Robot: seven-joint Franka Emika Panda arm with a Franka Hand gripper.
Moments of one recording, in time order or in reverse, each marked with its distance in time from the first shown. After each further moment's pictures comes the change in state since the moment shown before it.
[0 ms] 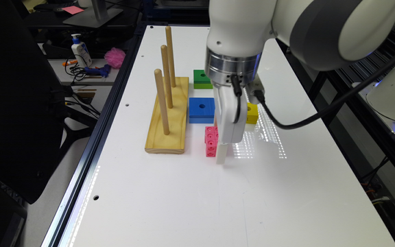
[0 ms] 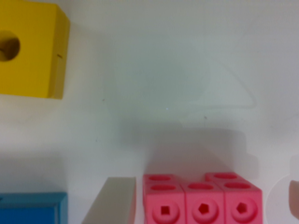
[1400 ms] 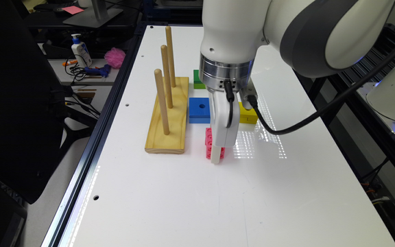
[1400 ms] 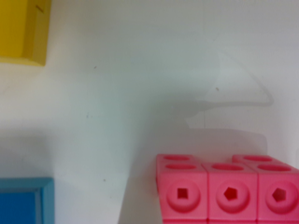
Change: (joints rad) arm 0.000 0.027 -0.004 0.013 -0.004 0.014 0.001
